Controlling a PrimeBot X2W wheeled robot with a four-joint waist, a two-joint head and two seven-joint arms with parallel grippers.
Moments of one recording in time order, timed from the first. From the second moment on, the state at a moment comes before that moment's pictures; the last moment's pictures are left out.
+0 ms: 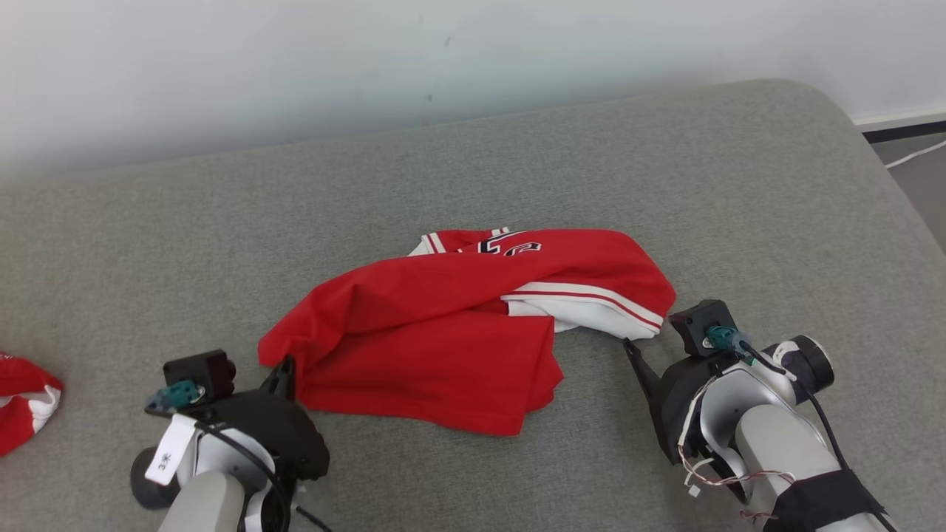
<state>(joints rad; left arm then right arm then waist) -0.35 0.07 -0.25 0.51 -0.41 0.10 0.11 -0.45 -0.14 0.31 0.60 0.12 0.07 0.12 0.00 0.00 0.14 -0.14</state>
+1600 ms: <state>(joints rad) -0.47 0.09 -0.23 0.37 -0.41 0.07 -0.13 -0.68 -0.18 0.21 0.62 0.18 0.09 -0.06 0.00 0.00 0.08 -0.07</state>
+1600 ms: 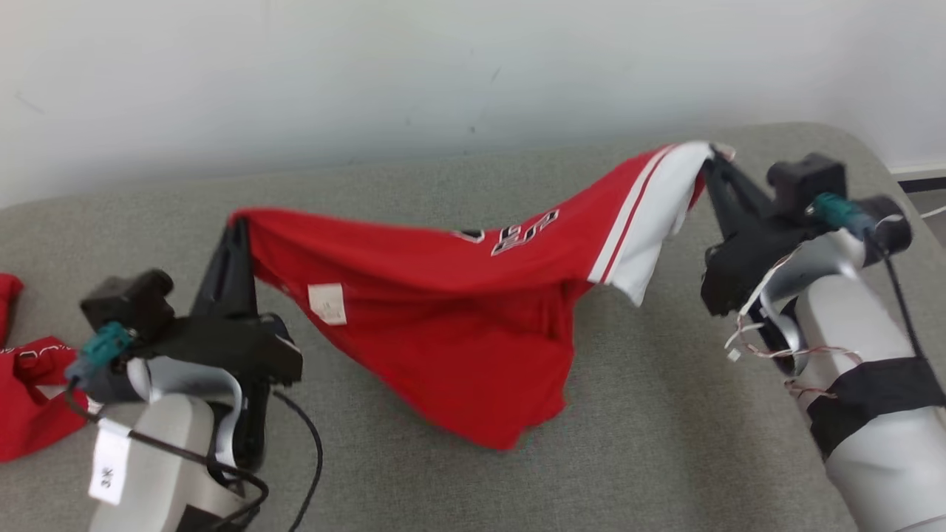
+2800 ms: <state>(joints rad) -0.38 0.15 -0.27 -0.07 -0.40 0.09 0.08 -0.39 -0.23 0.06 0.06 0.30 -0.01 -0.06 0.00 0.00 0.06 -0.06</state>
